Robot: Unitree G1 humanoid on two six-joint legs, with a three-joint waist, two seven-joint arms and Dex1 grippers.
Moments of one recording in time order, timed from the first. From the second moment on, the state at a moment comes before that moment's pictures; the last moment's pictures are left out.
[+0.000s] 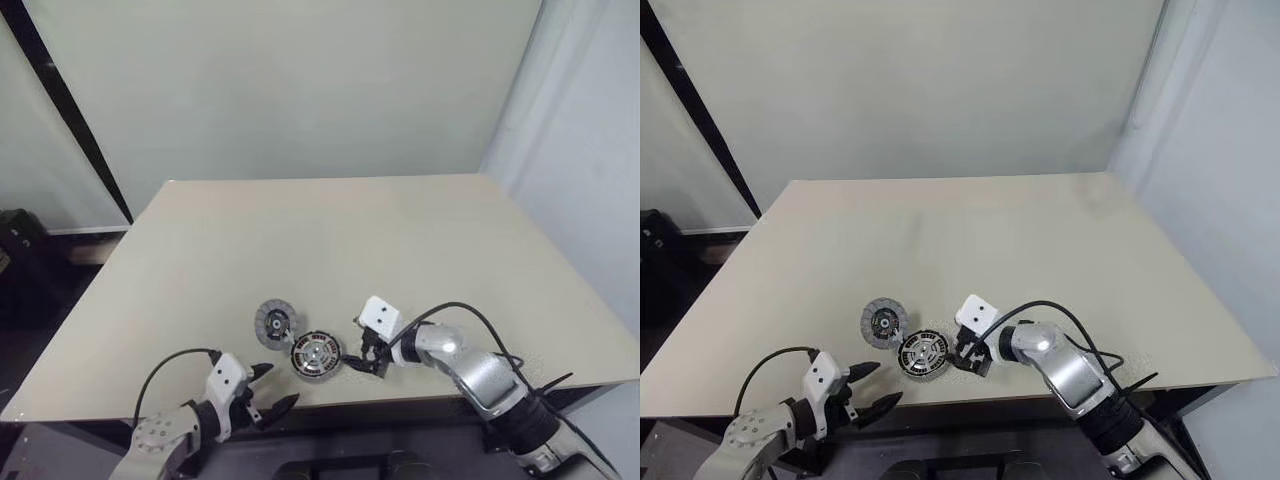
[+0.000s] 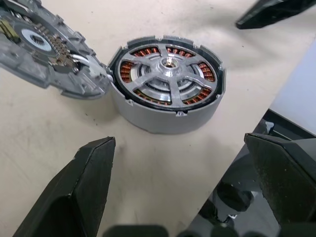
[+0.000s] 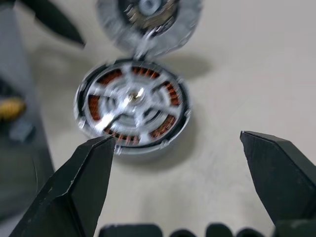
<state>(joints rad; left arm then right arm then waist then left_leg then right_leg) 0.30 0.53 -0.01 -0.15 -0.29 0.20 -0.80 -0.37 -0.43 0.57 -0.15 0.03 0.58 0.74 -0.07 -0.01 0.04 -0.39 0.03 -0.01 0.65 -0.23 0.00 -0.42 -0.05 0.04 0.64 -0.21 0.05</state>
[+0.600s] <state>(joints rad) 0.27 0.68 -0.03 -0.25 -0.29 0.34 -0.86 -0.57 -0.47 0.84 -0.15 -0.27 0.45 0.97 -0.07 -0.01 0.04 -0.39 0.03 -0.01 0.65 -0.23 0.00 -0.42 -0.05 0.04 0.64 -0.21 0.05</state>
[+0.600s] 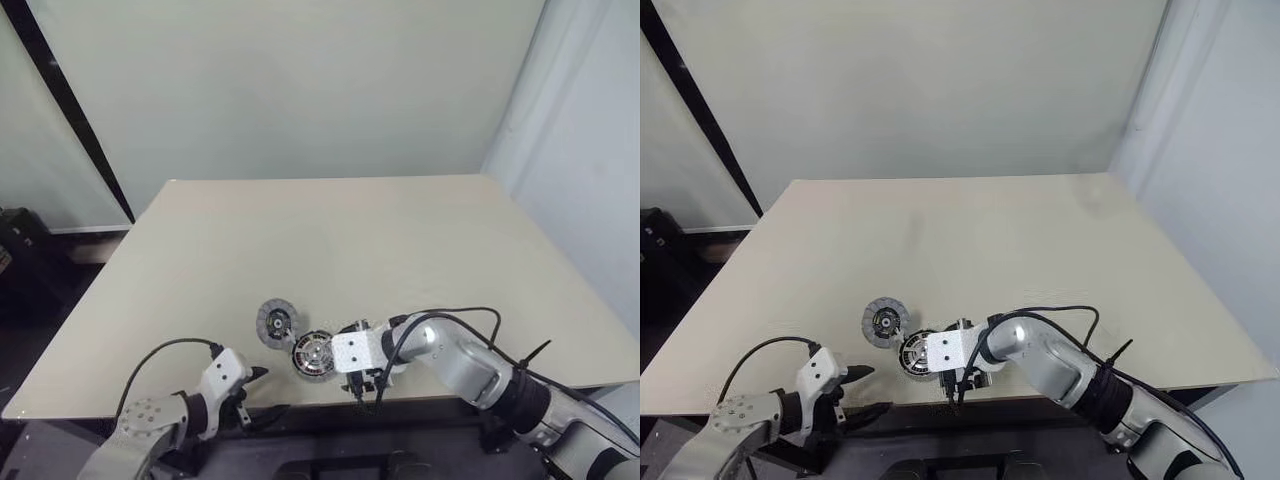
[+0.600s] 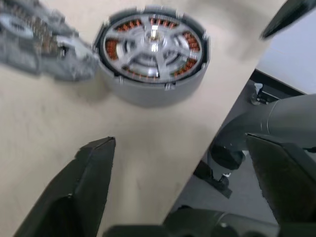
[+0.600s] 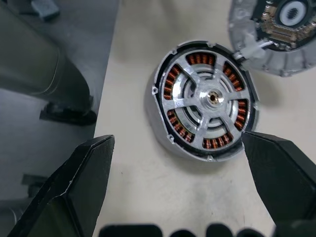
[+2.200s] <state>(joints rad) 0.30 0.67 -0.04 -0.25 -0.28 0.34 -0.84 -0.49 -0.17 0.76 0.02 -0.41 0.63 0.95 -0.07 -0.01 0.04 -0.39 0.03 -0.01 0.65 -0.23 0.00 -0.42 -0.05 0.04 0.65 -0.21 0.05</state>
